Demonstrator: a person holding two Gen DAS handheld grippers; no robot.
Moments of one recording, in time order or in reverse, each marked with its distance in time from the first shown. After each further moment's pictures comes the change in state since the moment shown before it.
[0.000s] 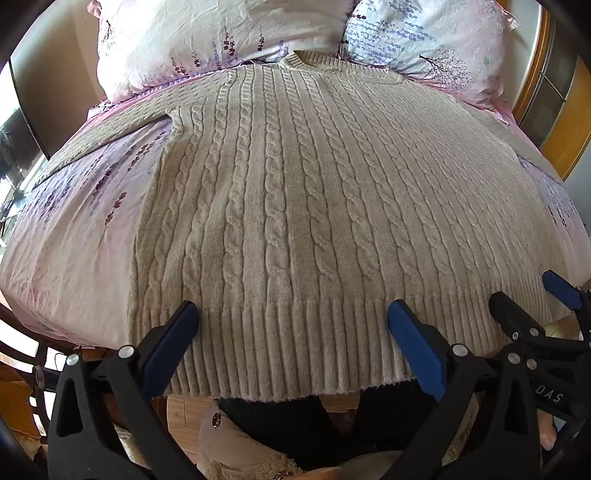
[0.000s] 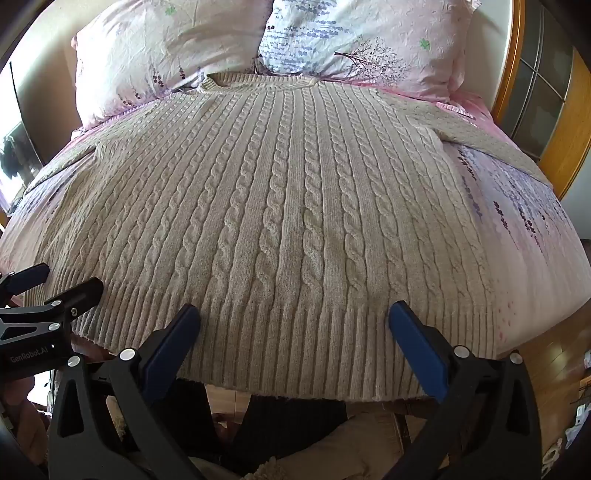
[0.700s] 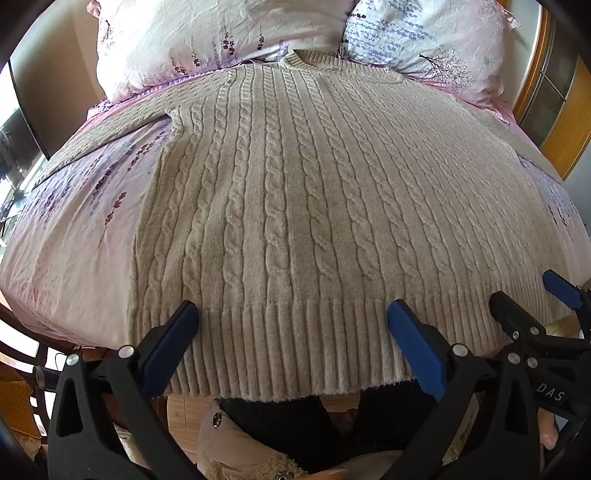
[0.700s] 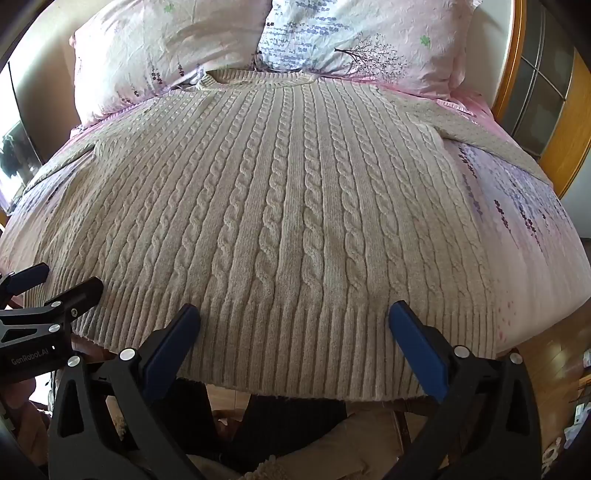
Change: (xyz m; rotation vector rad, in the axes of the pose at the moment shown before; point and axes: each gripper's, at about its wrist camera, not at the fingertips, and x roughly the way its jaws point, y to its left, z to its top) left arm 0.000 0.000 0.000 0.000 0.000 0.000; right arm 0.000 0.000 0.000 0.000 0.009 -0.001
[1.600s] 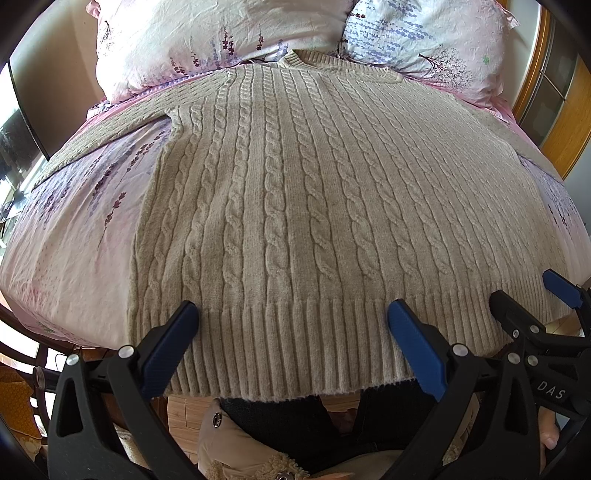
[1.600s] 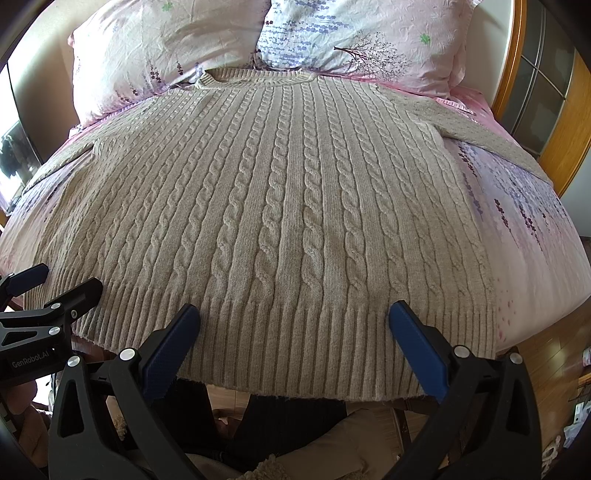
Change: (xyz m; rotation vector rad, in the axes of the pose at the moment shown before) left arm 0.000 0.000 0.000 0.000 0.002 0.001; right arm 0.001 0.000 0.001 0.001 0.008 -0.001
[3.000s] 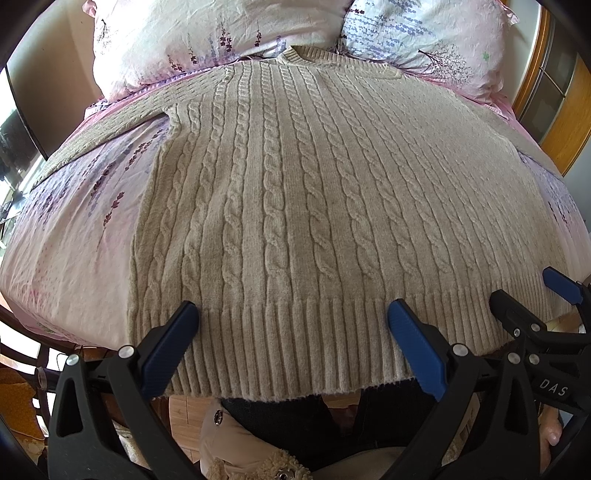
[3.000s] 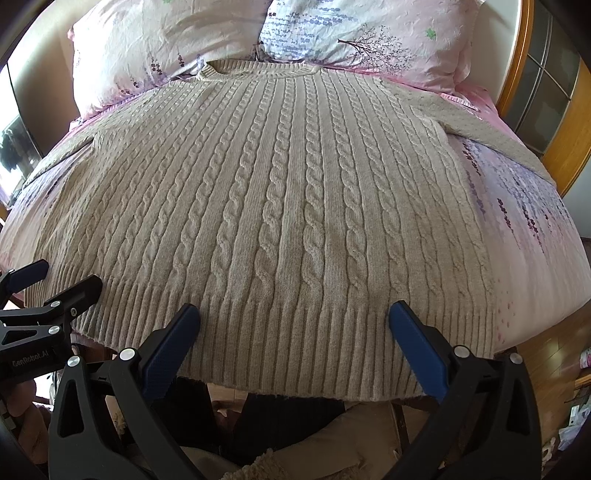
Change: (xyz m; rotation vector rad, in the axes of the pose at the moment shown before) left arm 0.001 -0.001 0.004 0.005 0.028 -0.002; right arm 0.004 0.000 0.005 -0.013 0.041 0.005
